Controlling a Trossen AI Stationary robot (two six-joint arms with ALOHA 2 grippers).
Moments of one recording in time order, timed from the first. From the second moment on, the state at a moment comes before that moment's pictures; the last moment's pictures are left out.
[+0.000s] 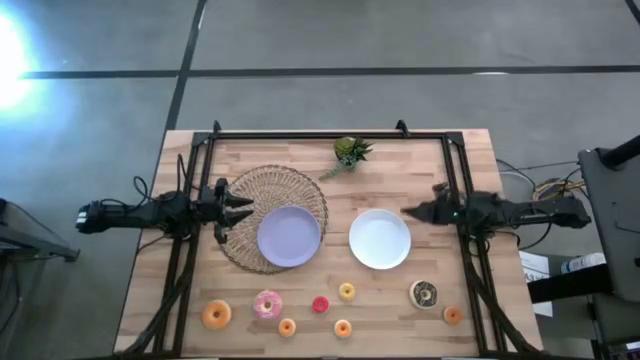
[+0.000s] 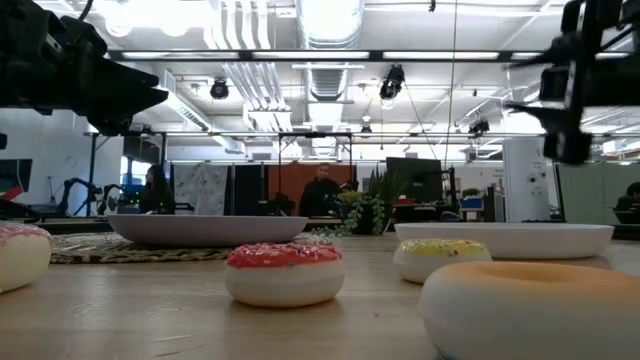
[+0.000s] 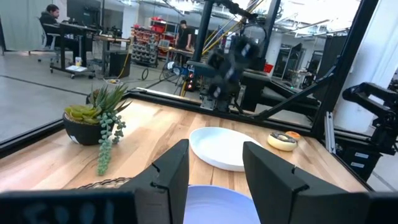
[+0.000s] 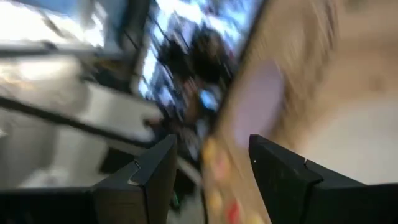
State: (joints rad) left arm -0.02 0.06 0.01 0.05 -0.16 -0.18; right arm 0.07 0.13 0.01 0.09 0.10 1.26
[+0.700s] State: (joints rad) left arm -0.02 0.06 0.01 0.05 -0.16 -0.18; right arm 0.45 0.98 0.73 -0.97 -0.12 1.09
